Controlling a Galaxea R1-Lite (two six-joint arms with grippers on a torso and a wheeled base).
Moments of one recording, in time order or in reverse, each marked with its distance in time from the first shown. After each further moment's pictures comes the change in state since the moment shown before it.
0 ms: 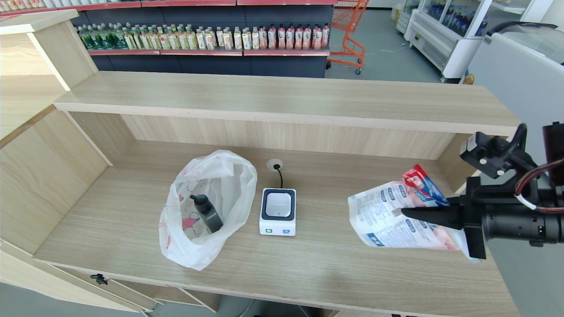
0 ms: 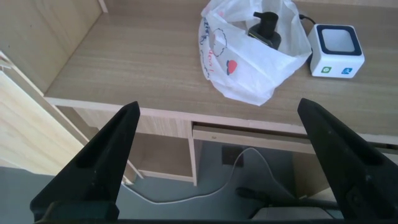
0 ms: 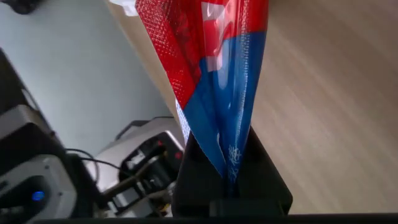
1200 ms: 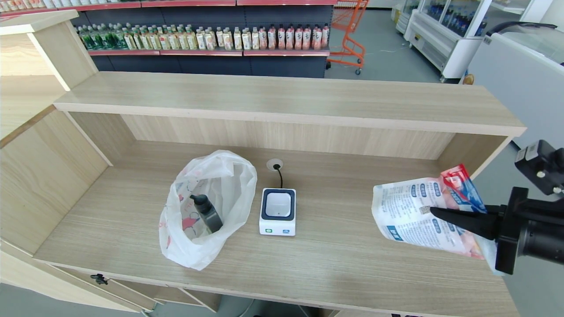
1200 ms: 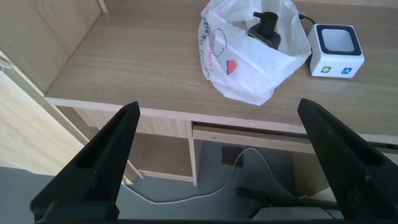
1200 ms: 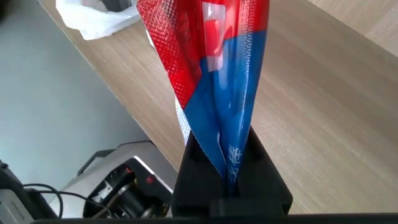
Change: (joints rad) left arm 0.000 0.000 0.000 0.000 0.000 0.000; right arm -0.025 -0.164 0.212 -0.231 -0.080 0.143
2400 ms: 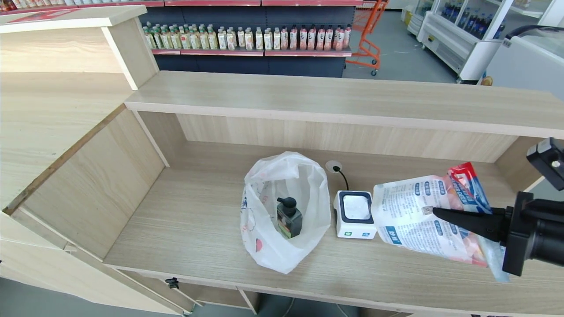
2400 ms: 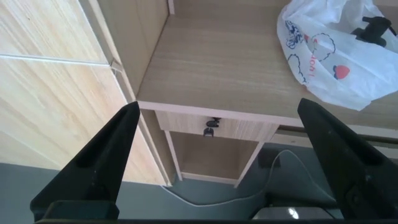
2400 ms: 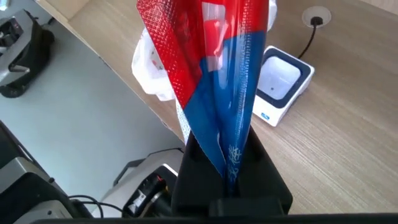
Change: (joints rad) left arm -0.001 0.000 0.000 0.000 0.000 0.003; right arm -0.007 -0.026 0.008 0.002 0.021 0.149
